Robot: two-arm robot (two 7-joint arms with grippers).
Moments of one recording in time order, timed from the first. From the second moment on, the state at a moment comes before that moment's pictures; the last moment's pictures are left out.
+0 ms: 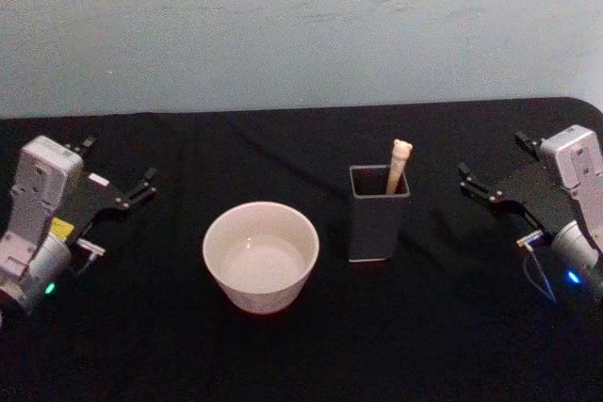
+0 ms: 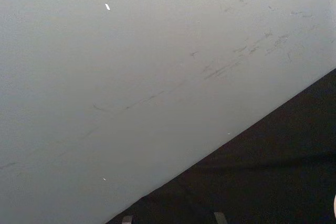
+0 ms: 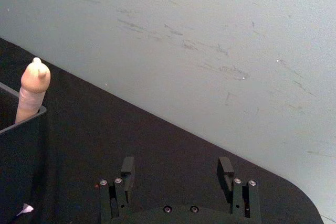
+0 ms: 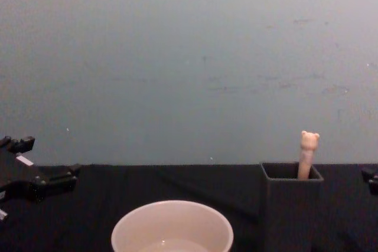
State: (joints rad) left arm -0.20 0.60 0.45 -1.41 -0.25 -0.12 0.03; right arm 0.20 0.60 -0.45 -1.41 0.25 -0.12 -0.03
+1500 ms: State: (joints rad) left arm -0.20 0.60 0.45 -1.41 -0.25 -0.12 0.03; right arm 0.17 0.61 -0.40 -1.43 0.29 -0.14 0.03
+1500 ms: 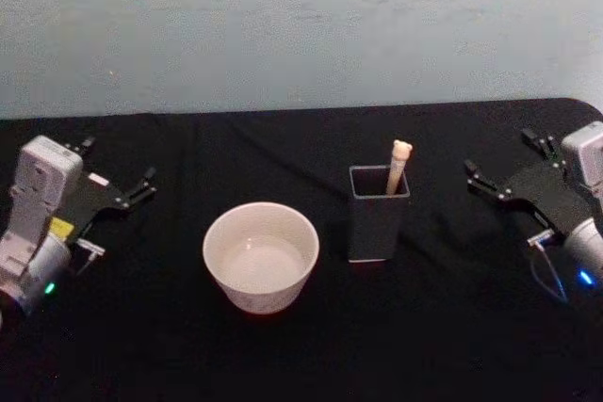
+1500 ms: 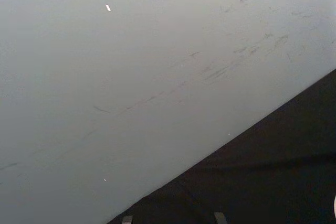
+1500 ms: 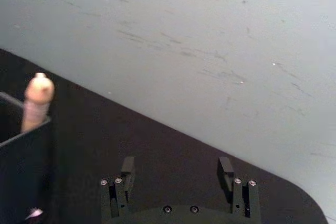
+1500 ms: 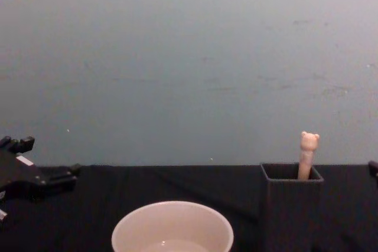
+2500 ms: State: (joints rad) left arm -0.20 0.60 0.45 -1.41 -0.25 -0.12 0.03; right arm 0.11 0.57 -0.36 -1.55 0.47 -0.09 0.32
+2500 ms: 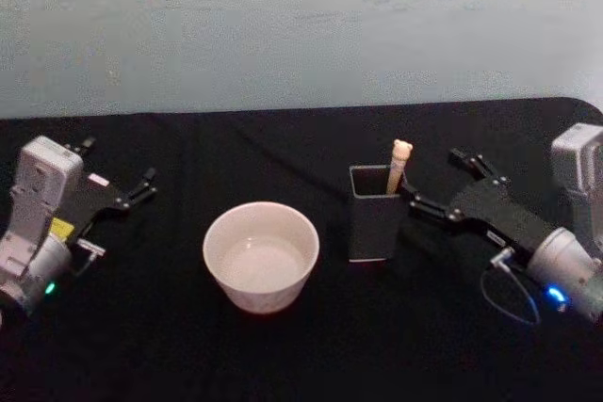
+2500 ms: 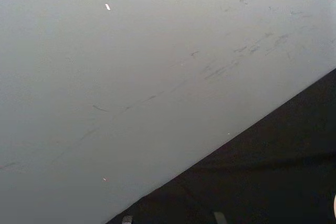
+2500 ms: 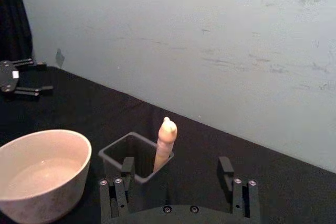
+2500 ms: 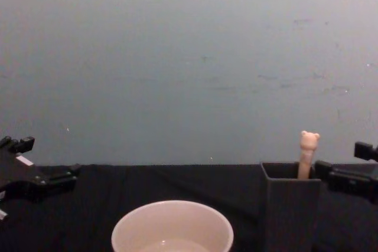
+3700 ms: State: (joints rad) left arm -0.20 0.60 0.45 -1.41 -0.25 -0.12 0.03; right arm 0.23 0.44 -0.34 -1.42 0.43 -0.04 0.40
